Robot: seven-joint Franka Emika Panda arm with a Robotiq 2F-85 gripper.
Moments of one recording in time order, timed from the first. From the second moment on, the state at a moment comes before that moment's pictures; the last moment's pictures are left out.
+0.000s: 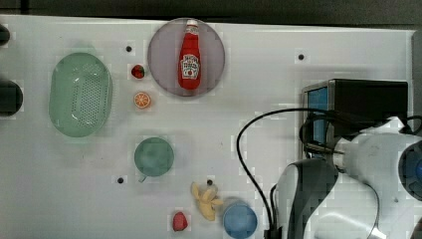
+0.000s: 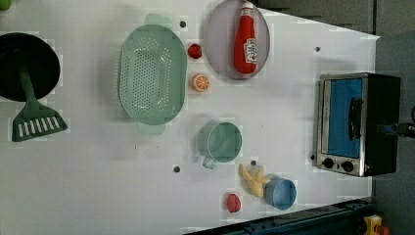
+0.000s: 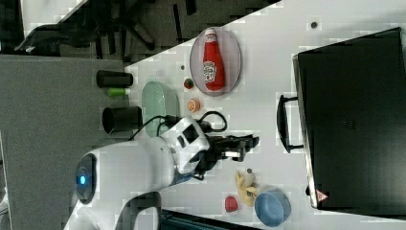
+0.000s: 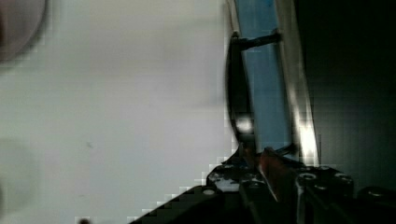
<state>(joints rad) -0.04 -0.11 -0.44 -2.19 -0.10 0.56 -1.00</state>
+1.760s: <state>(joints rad) -0.05 0.18 -0.41 -2.20 -0.23 0.79 -1.06</state>
